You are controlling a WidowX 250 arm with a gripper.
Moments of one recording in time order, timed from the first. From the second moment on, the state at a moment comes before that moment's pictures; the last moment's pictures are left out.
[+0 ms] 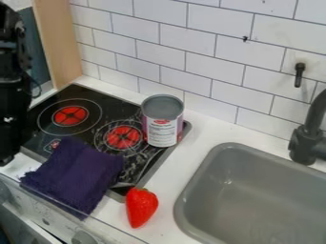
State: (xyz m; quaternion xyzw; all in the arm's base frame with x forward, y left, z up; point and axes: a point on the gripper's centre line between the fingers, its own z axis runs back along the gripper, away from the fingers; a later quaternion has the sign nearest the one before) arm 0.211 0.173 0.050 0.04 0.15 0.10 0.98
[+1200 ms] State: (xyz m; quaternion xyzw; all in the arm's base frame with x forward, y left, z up) arm 0.219 0.173 0.050 0.03 0.15 0.12 0.98
